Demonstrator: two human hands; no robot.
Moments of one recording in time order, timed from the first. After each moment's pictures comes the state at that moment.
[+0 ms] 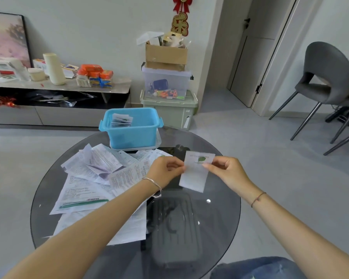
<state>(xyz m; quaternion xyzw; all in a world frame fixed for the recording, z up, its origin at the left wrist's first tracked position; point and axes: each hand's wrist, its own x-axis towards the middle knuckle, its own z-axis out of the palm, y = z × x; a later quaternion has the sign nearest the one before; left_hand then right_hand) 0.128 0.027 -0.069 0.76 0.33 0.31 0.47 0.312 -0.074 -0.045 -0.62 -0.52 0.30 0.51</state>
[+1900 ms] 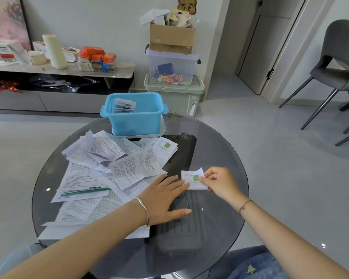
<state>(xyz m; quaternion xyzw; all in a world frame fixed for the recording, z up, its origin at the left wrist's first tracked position) 0.083 -0.016 -0.109 0.97 0.24 -0.02 0.07 0.295 -0.064 -0.115 -0.77 -0.46 0.27 0.35</state>
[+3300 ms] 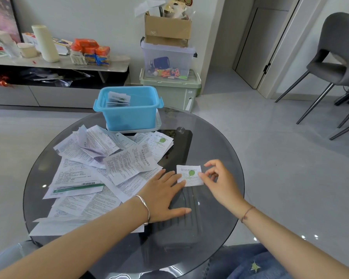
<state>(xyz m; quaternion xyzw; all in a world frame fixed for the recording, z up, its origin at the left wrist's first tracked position) 0.093 -0.024 -0.110 0.97 0.24 -0.04 0.02 0.289 -0.090 -0.117 -0.75 -0.50 0.21 0.38</state>
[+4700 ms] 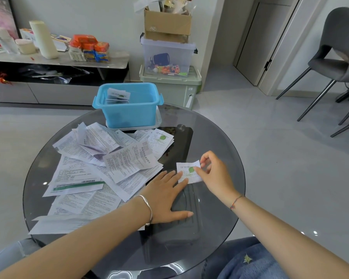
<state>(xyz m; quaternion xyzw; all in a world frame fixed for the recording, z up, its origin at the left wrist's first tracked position) 0.094 -0.028 -0.115 0.97 0.24 -0.06 0.04 0.286 -0.066 -0.120 -0.75 -0.53 0.13 0.37</state>
